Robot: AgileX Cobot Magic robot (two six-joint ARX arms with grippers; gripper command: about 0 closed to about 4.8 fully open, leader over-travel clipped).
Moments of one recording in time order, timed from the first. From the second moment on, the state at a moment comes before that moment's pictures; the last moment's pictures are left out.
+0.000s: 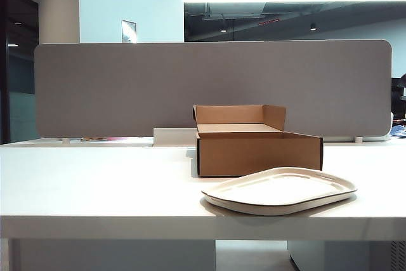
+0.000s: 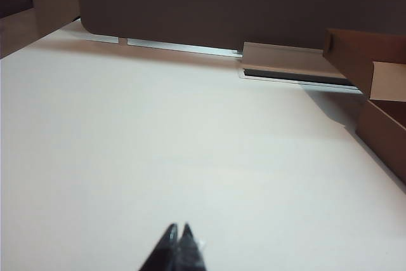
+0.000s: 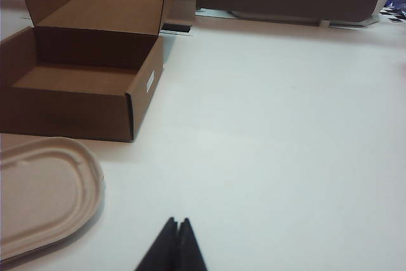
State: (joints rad) left arm 0.06 0.00 0.00 -0.02 0.09 -0.09; right arm 0.06 0.00 0.01 -0.13 0.00 -0.07
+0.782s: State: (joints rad) left arm 0.06 0.00 0.00 -0.02 0.09 -0.09; right arm 0.06 0.00 0.01 -0.13 0.00 -0.05
